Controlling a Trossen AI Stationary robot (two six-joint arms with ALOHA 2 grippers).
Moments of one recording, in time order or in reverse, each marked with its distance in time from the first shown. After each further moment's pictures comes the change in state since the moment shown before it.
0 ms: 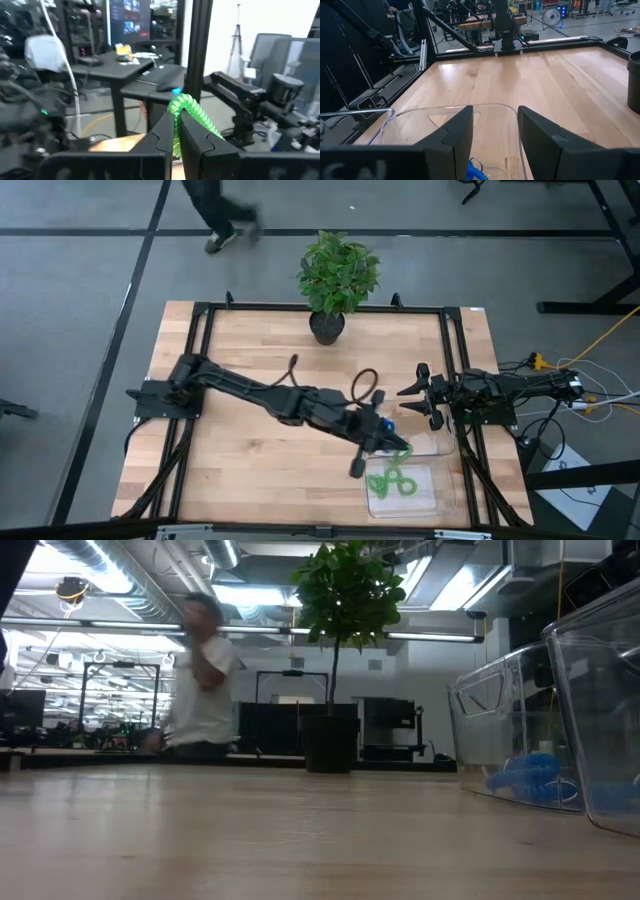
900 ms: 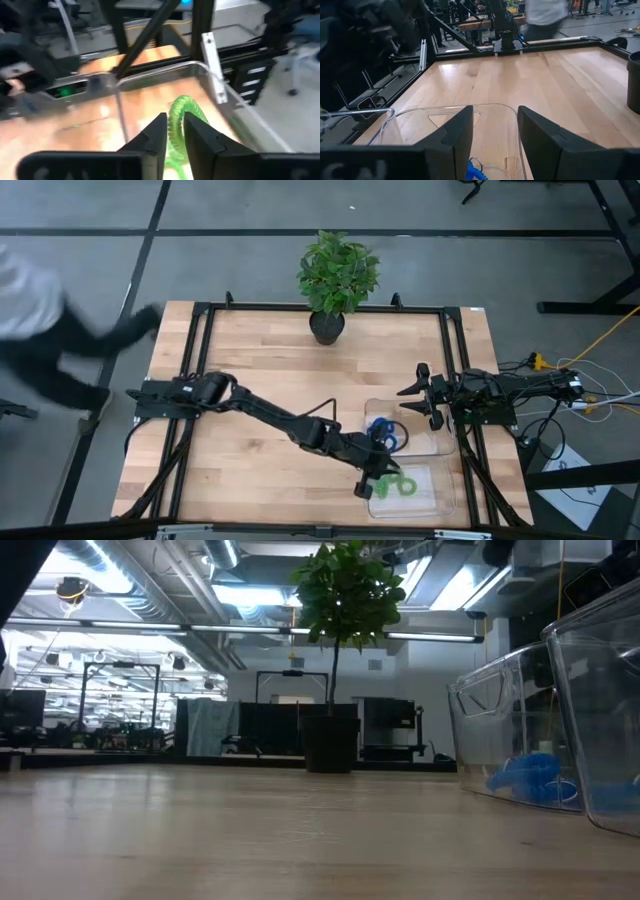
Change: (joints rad) left arm -0.061 0.255 0.022 -0.124 -0.104 0.043; right arm 0.000 0.000 0.000 0.000 0.000 0.000
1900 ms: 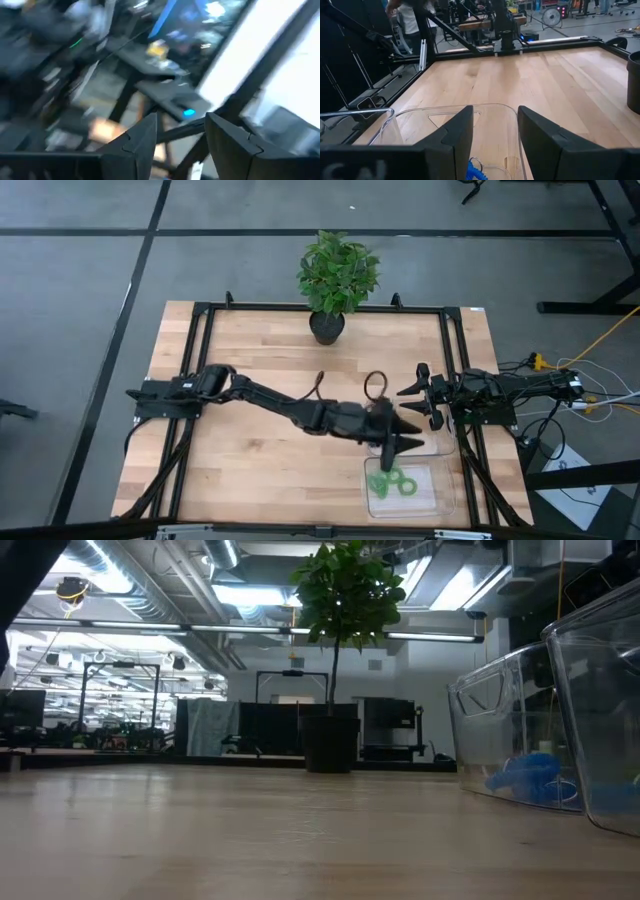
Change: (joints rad) left arm 0.078 -0.029 0.000 0.385 -0.062 -0.552; right arm 0.000 0.000 0.000 0.000 0.000 0.000
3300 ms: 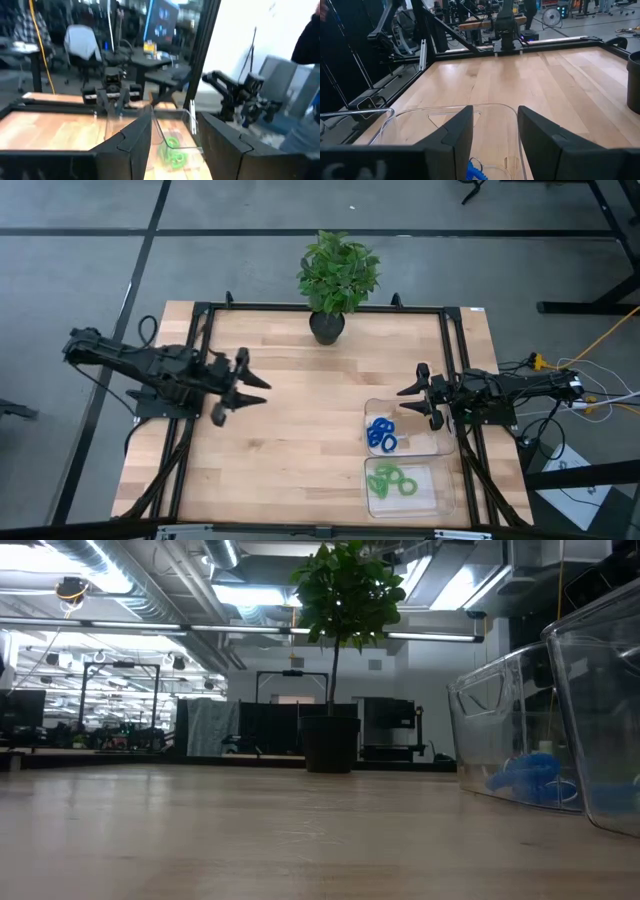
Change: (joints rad) left arm 0.002 -1.488 -1.178 -0.359 0.076 0.341; right arm 0.000 0.000 0.000 0.000 0.000 0.000
